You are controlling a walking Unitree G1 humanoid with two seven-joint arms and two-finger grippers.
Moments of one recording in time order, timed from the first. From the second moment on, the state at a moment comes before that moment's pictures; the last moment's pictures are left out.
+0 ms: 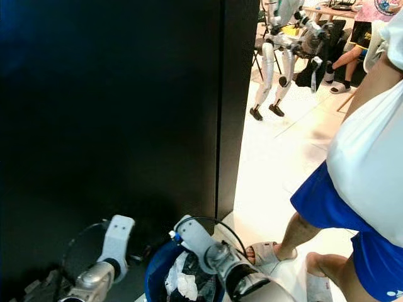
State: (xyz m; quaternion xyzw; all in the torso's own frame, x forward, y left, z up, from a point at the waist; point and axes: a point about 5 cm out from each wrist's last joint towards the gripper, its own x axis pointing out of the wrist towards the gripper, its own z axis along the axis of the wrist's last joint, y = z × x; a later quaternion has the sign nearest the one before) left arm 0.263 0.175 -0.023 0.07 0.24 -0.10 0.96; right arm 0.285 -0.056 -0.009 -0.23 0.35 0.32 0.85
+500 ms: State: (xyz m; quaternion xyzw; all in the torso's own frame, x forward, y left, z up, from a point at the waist) left arm 0.260 0.174 -0.025 0.08 0.25 -0.09 0.96; right arm 0.302 -0.077 0.001 -0.17 0.33 0.25 0.89
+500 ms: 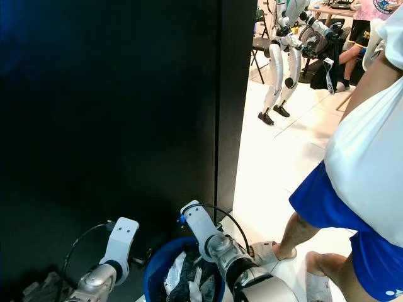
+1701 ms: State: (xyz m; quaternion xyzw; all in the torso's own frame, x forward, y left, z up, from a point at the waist) left arm 0.161 0.193 -0.093 0.11 0.50 -0.06 0.86; right arm 0.129 -0.236 -0.099 -0.05 0.59 -0.06 0.80
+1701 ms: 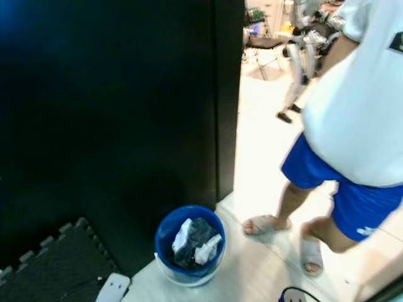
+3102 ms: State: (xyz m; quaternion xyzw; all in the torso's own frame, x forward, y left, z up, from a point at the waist) left arm 0.169 0.183 -0.091 0.10 0.49 -0.08 0.86; right arm 0.199 -0.244 -0.066 -0.07 0.49 -0.09 0.87
